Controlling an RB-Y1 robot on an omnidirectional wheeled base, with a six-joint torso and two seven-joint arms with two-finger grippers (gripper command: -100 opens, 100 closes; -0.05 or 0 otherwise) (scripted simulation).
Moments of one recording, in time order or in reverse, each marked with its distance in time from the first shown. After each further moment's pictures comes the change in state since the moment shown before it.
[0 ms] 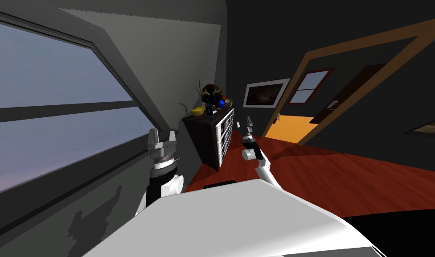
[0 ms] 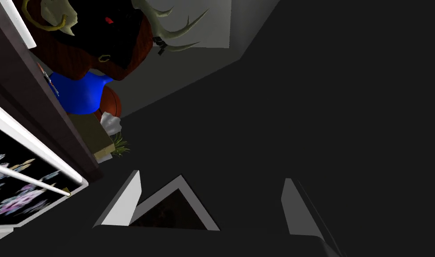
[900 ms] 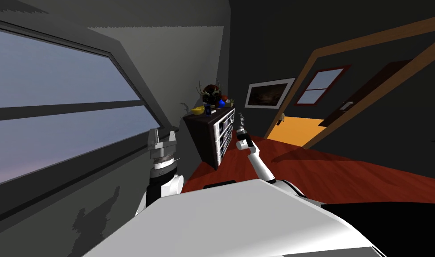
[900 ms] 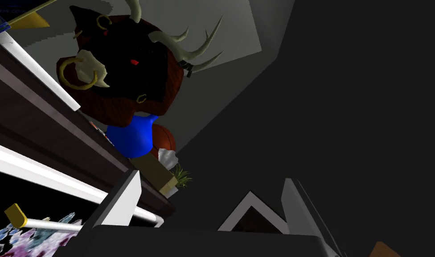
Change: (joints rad) left arm 0.000 0.000 0.000 0.000 0.000 0.000 0.000; right arm -0.267 -0.030 0.020 0.230 -0.084 0.089 -0.238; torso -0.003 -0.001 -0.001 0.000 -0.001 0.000
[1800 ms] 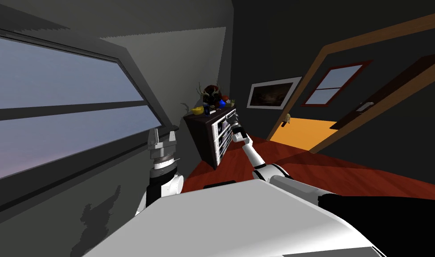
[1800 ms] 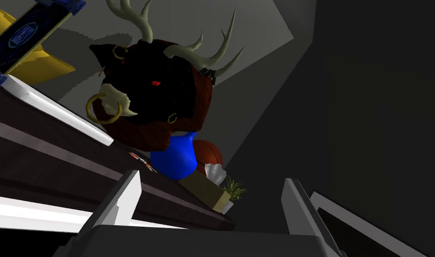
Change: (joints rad) left arm 0.000 0.000 0.000 0.000 0.000 0.000 0.000; right arm -0.236 -0.013 0.012 0.213 -0.066 0.075 -0.187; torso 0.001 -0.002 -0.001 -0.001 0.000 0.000
